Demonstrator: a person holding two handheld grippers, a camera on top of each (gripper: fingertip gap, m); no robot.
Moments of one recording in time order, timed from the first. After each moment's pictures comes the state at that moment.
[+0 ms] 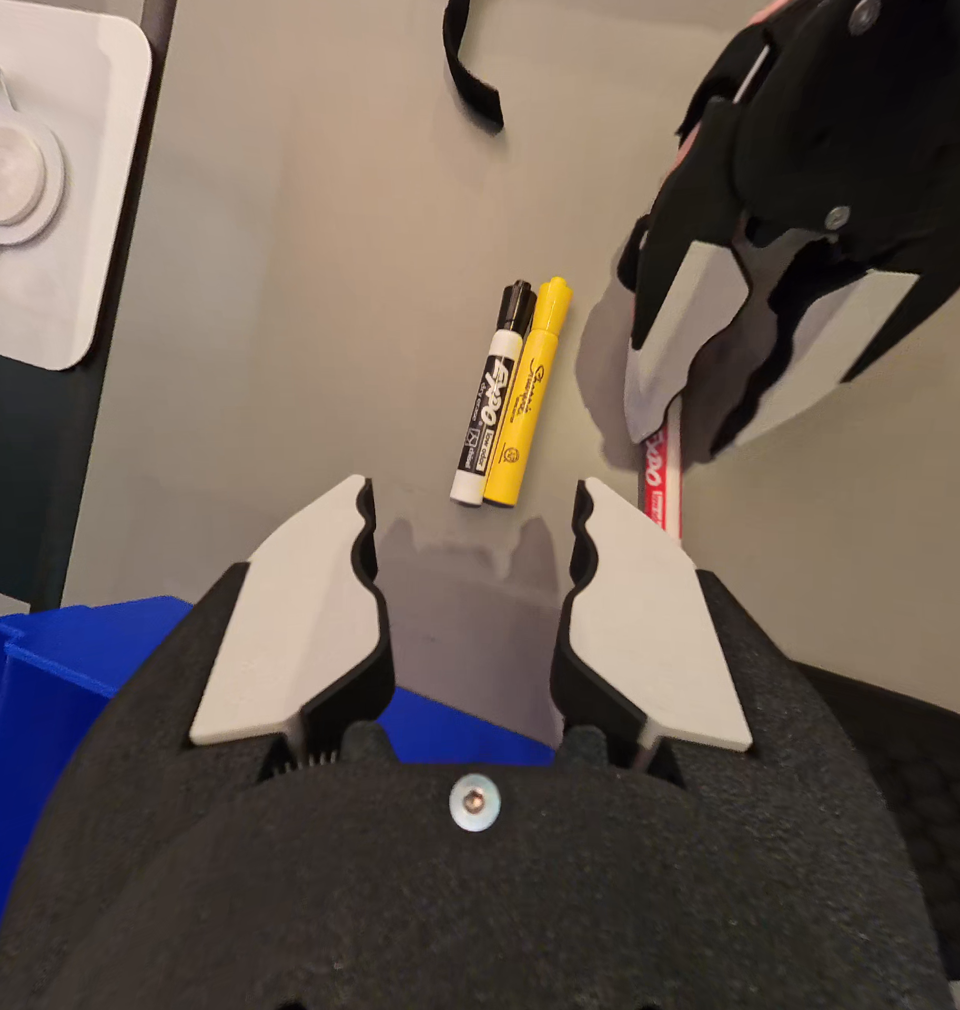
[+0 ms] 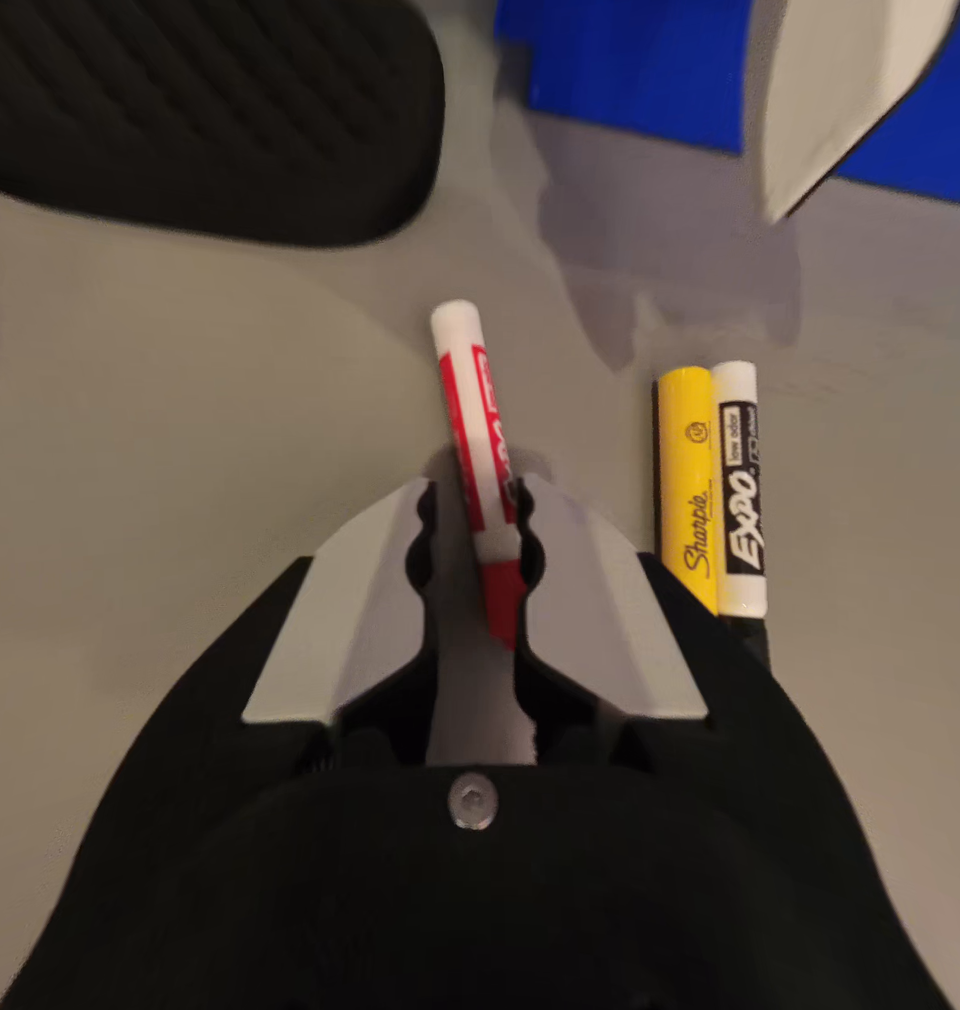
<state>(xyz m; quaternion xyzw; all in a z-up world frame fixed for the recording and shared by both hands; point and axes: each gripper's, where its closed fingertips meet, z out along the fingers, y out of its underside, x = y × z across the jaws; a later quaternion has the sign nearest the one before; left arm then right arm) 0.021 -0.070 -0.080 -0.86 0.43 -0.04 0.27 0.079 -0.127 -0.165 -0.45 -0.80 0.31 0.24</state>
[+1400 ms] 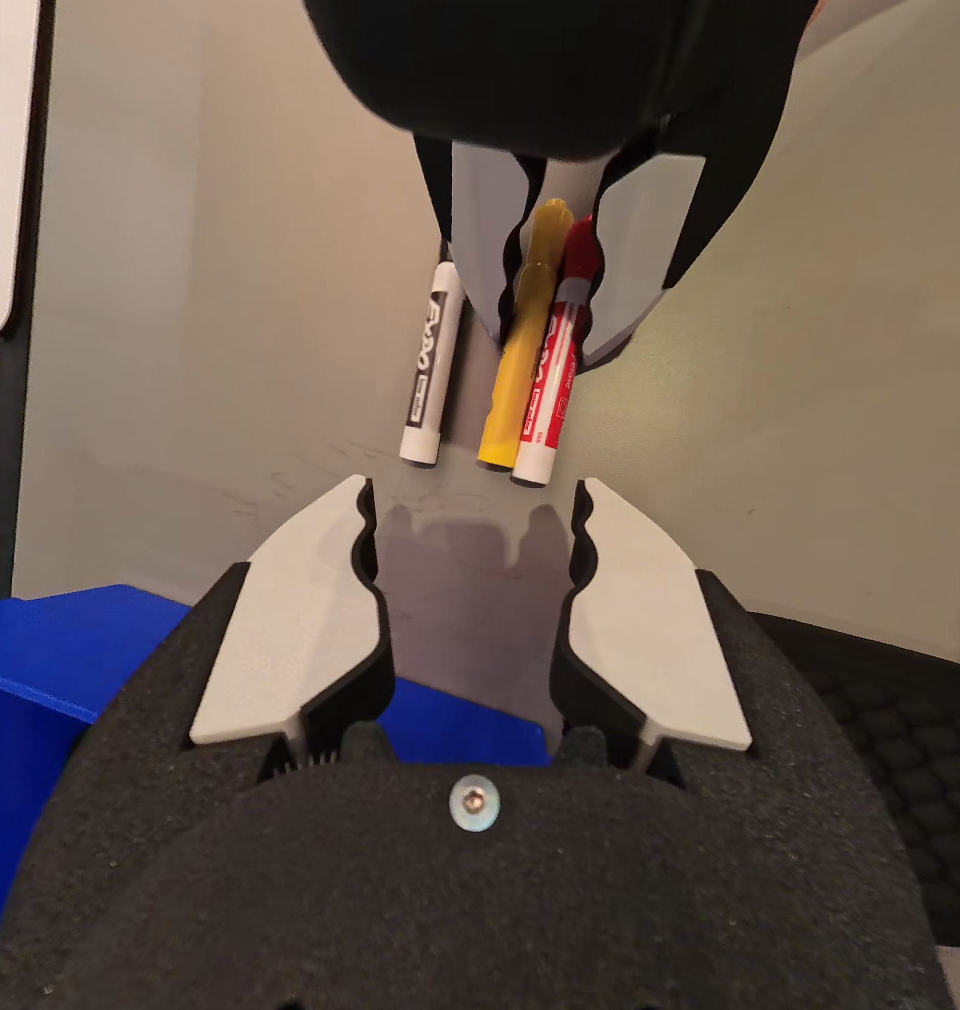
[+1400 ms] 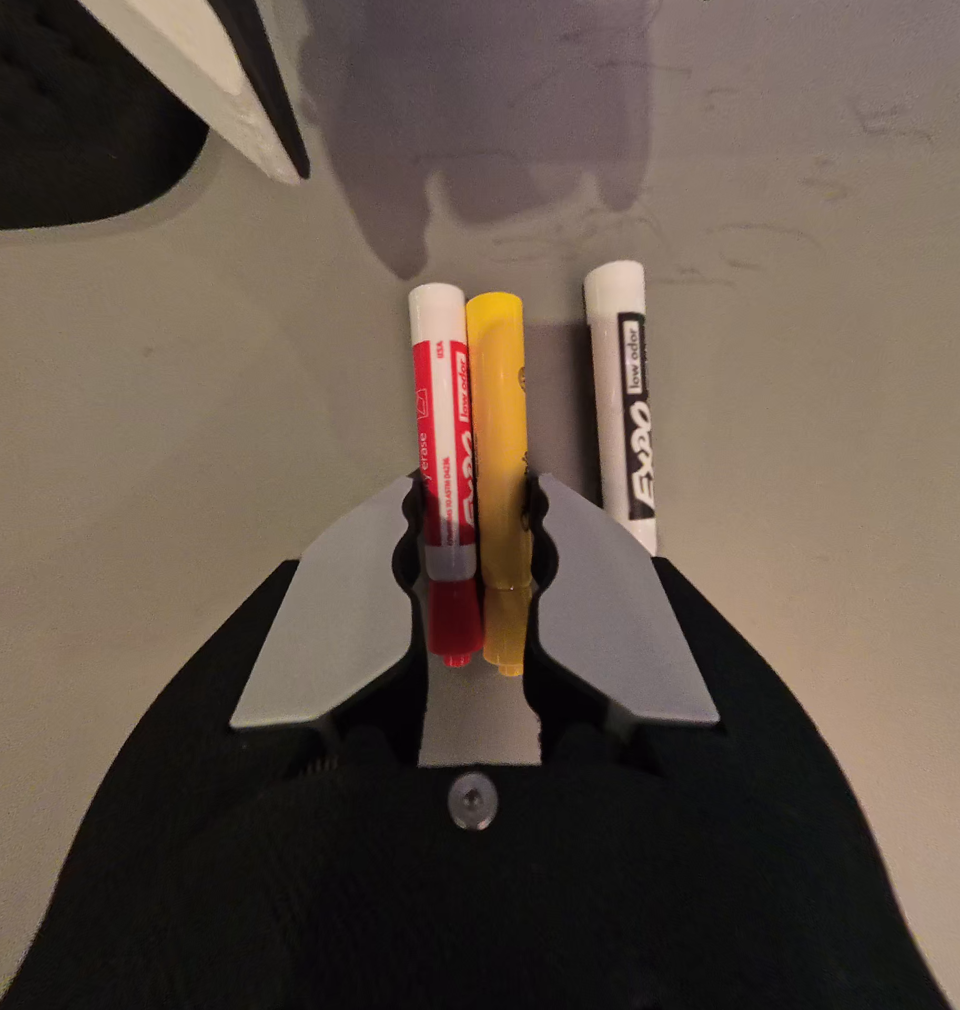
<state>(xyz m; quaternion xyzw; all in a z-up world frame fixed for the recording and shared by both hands) 0.016 -0.090 -0.105 -0.86 0.45 -0.03 0.25 0.066 -0.072 -0.175 -0.55 -0.79 0.23 0.16</state>
